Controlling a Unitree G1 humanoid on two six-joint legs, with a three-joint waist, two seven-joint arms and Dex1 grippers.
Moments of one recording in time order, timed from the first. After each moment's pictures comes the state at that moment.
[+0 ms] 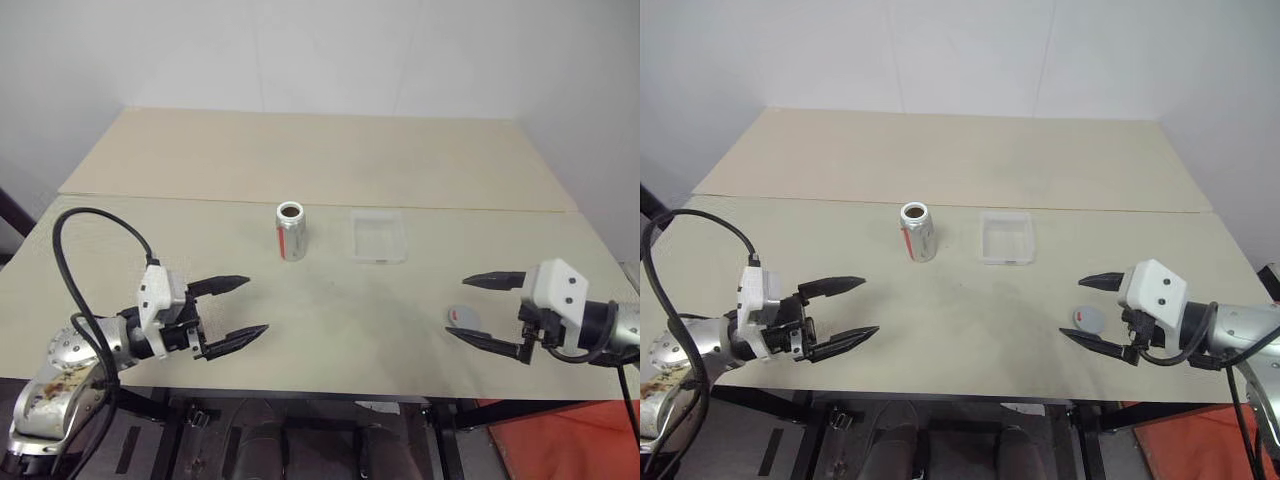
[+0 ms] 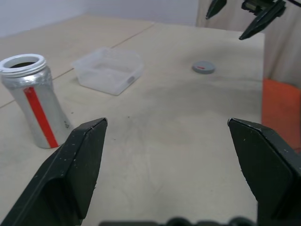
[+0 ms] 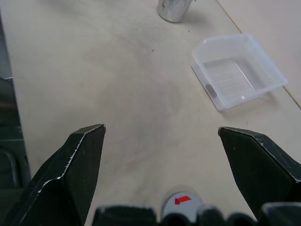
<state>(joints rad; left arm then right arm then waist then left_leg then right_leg) 0.03 0.75 0.22 -0.40 -0.63 0.31 -1.08 0.07 -0.97 -0.37 -0.49 0.45 0.38 1.10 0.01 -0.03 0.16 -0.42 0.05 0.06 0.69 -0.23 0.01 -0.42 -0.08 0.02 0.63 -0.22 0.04</state>
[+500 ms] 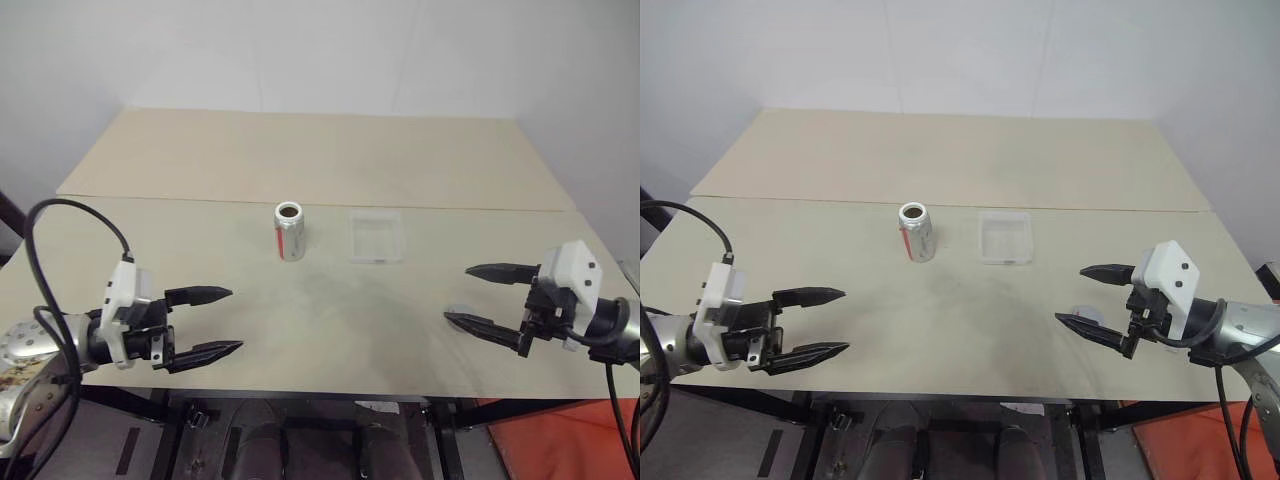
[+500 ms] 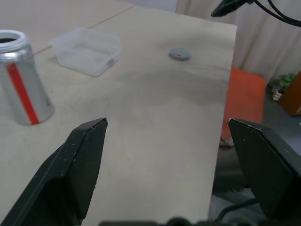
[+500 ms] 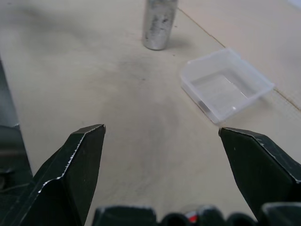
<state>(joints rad) 0.09 0.89 0.37 -0.42 -0.77 0.44 -1.17 0.06 -0.95 -0.42 -0.54 0.63 0.57 1.01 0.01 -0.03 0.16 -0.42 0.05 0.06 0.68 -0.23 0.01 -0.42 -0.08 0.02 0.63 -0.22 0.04</state>
